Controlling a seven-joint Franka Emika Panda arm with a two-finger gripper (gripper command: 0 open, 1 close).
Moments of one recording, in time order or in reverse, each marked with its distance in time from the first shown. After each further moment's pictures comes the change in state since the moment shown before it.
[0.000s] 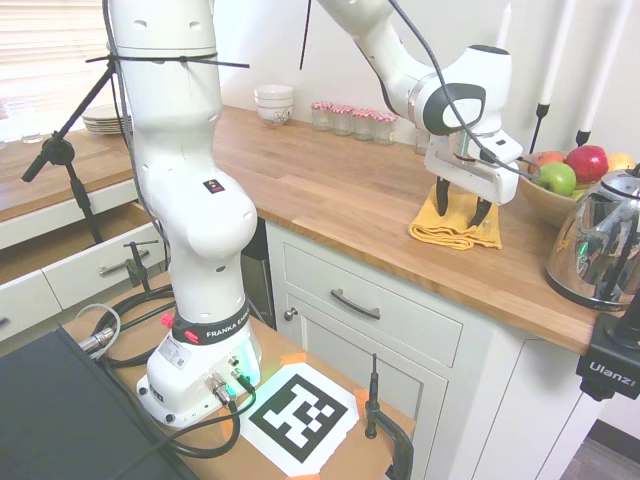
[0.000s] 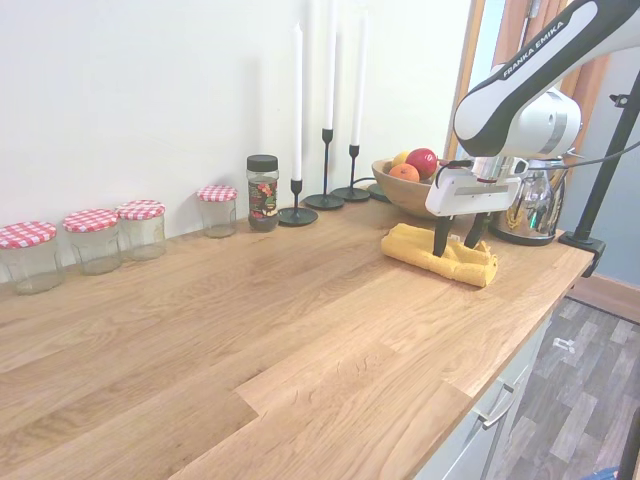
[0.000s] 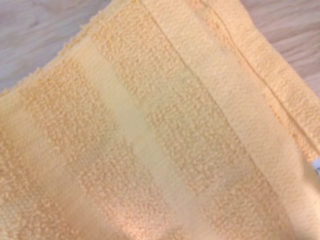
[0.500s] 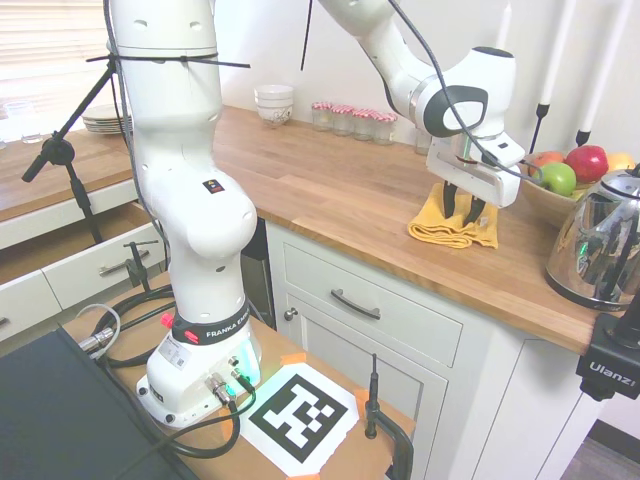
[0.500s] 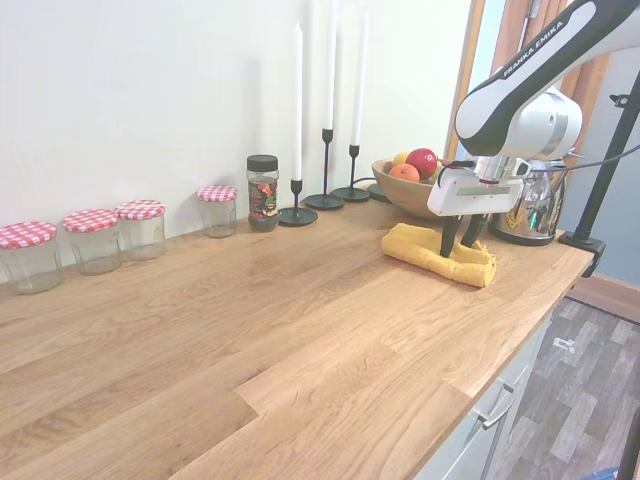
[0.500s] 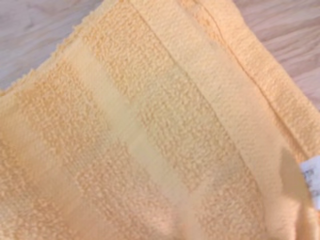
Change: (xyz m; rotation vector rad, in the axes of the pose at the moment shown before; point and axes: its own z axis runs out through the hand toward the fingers) arm 0.003 0.004 0.003 0.013 -0.012 0.015
